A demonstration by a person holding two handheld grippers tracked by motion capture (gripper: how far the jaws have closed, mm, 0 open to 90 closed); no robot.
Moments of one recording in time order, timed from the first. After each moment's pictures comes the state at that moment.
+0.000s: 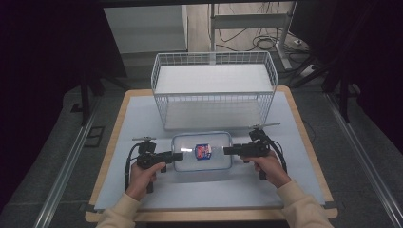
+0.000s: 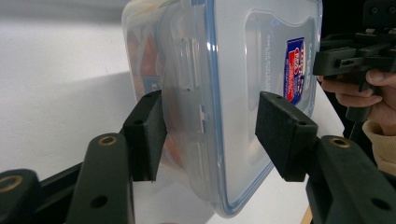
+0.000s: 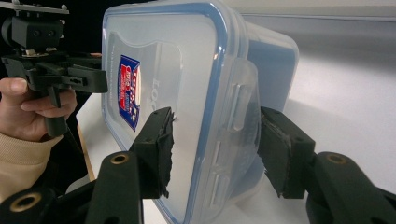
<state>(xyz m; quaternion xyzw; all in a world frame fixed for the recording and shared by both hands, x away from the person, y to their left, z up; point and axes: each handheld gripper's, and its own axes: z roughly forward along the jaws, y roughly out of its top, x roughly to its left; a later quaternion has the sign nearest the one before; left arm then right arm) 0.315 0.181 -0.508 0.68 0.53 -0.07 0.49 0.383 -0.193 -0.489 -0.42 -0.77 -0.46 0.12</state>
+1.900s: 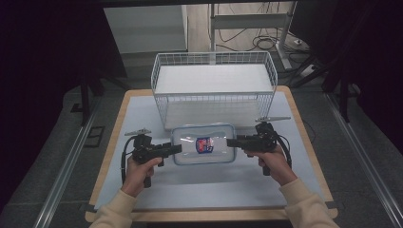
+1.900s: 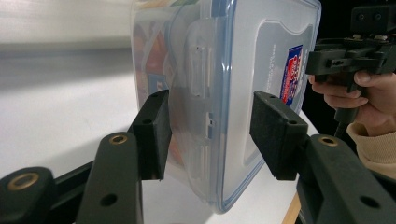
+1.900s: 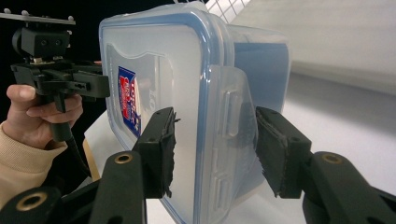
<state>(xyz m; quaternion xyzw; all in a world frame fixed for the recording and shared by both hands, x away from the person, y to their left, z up) 0.313 0.184 -0.468 0.68 0.49 -0.04 0.54 0.370 -0.198 -0.441 -0.40 -0.76 -0.51 0.06</state>
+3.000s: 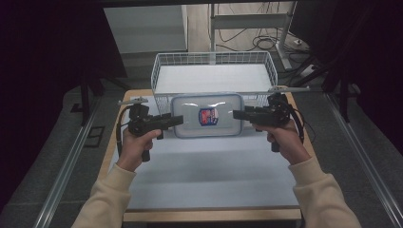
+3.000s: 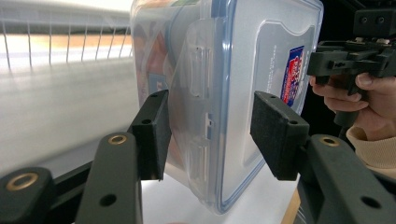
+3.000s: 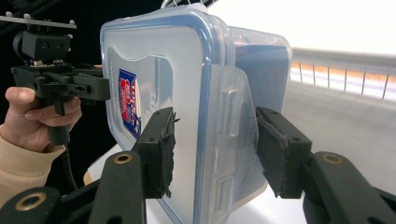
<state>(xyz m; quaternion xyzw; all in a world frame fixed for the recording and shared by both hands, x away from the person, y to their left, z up) 0.339 0.179 -0.368 0.69 0.44 0.01 0.58 0.382 -0.204 -0.343 -0.36 -0.75 -0.55 -0.01</state>
